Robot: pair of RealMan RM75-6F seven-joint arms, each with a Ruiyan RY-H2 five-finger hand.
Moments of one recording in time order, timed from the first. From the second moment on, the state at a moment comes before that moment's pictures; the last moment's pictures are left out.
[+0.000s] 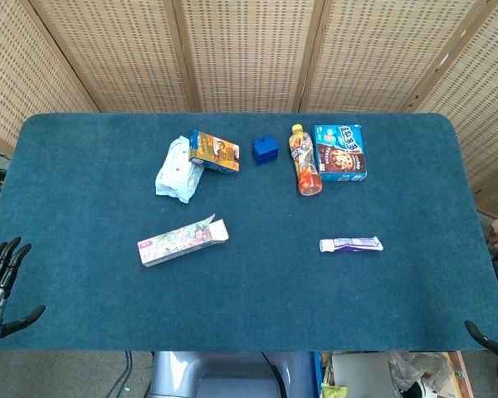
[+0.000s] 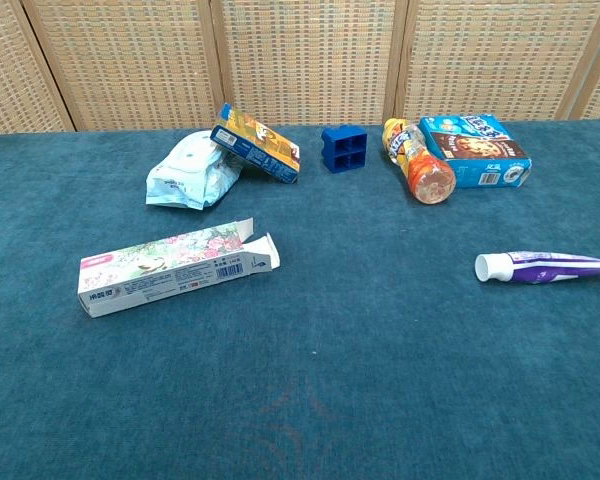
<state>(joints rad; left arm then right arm) 0.00 -1.02 0.03 -1.78 1.68 1.62 0.11 -0.14 -1.04 0.06 -1.73 -1.63 1.76 -0.20</state>
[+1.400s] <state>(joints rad) -0.10 -1.08 -0.08 -1.75 1.45 1.46 0.17 0.48 -1.36 0.19 -1.33 -1.25 0.88 -0.17</state>
